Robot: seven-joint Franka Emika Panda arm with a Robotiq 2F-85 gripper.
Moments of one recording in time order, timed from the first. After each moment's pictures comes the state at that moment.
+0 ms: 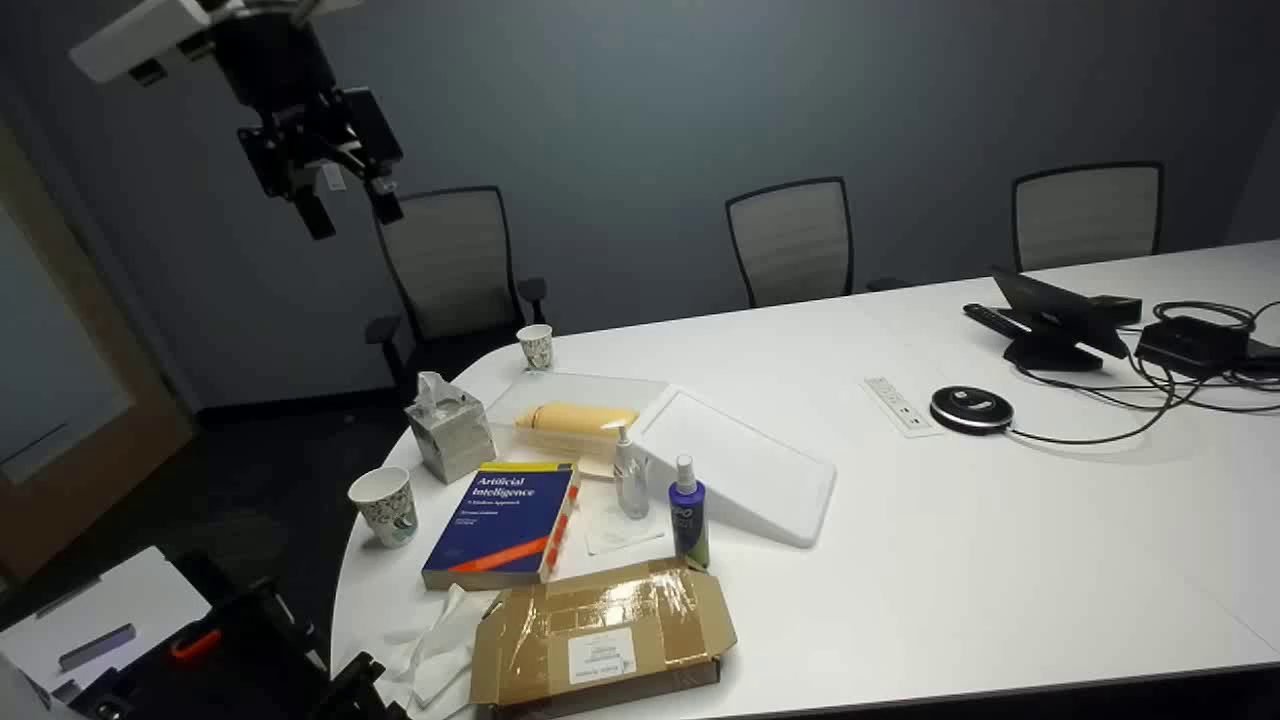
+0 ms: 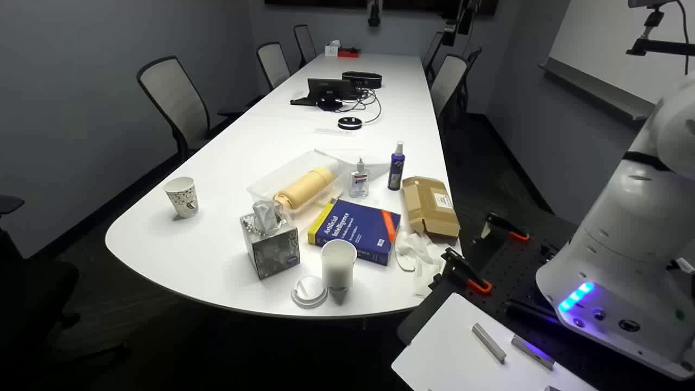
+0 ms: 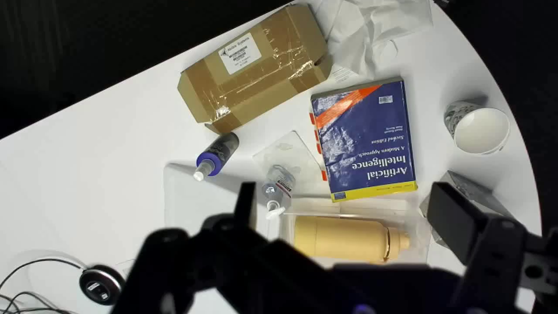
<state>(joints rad) 0.00 -0.64 -0.04 -2.43 -0.18 1.89 -0.21</state>
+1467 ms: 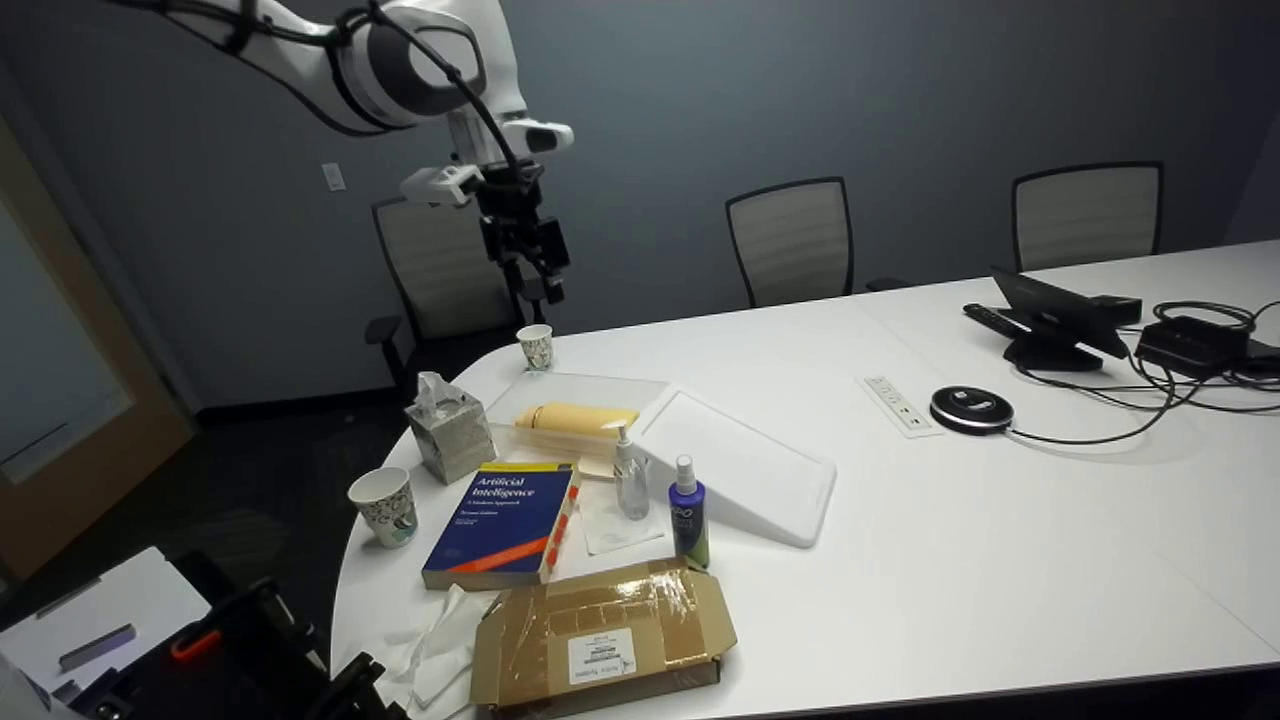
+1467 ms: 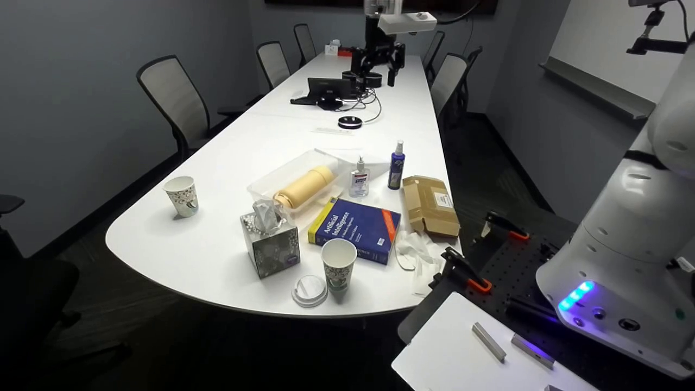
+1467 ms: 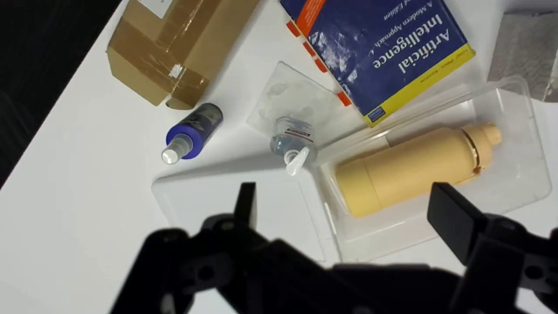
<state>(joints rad) -0.03 0.10 -0.05 -2.05 -0.08 2.20 0.18</state>
